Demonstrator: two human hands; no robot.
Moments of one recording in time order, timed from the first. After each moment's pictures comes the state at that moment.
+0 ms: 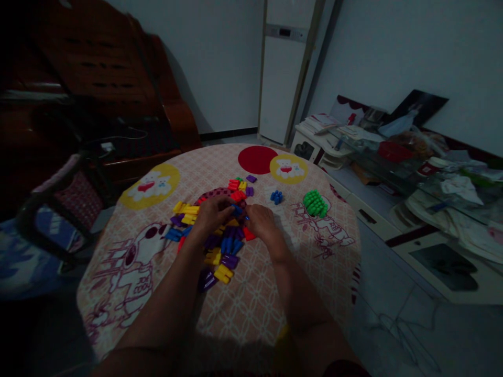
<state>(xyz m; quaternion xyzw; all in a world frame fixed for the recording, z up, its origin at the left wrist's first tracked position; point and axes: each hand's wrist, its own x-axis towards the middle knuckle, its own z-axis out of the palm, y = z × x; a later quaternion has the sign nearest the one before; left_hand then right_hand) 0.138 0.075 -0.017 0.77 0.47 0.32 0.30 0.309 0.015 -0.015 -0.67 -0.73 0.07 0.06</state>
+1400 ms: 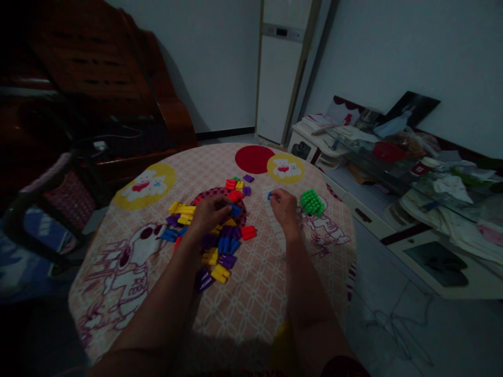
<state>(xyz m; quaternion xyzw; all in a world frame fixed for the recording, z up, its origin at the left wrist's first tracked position) 0.138 0.075 -0.018 0.75 0.45 0.33 0.35 0.380 0.028 -0.022 -0.69 -0.56 0.10 0.44</state>
